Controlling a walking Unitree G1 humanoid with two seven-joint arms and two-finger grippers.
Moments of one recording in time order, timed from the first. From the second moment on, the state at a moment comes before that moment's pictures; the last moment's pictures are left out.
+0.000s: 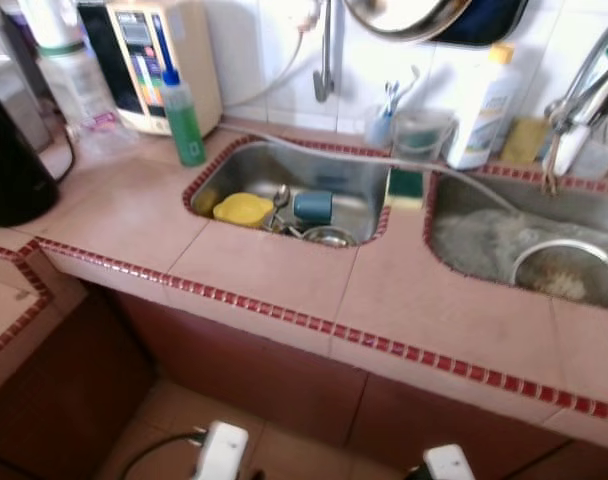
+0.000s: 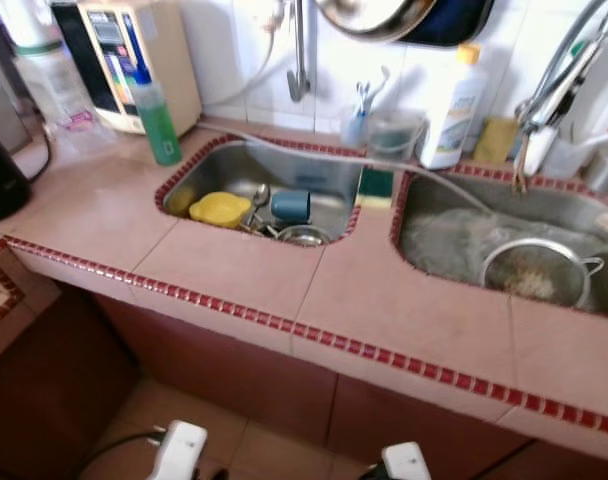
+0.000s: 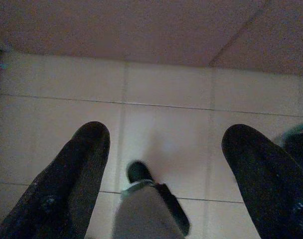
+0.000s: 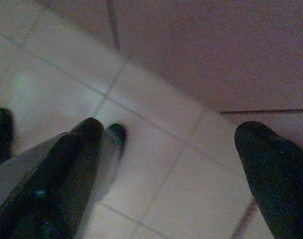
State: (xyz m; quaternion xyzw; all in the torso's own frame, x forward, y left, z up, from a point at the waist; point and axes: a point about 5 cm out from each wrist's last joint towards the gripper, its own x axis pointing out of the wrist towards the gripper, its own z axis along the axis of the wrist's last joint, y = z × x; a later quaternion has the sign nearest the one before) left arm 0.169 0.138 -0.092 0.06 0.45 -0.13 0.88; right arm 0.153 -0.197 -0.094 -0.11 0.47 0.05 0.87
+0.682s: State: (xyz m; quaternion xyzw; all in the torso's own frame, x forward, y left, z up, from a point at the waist) left arm 0.159 0.153 -0.097 0.10 0.48 -0.12 0.86; right arm 0.152 -0.181 -0.097 -0.10 0.48 0.06 0.87
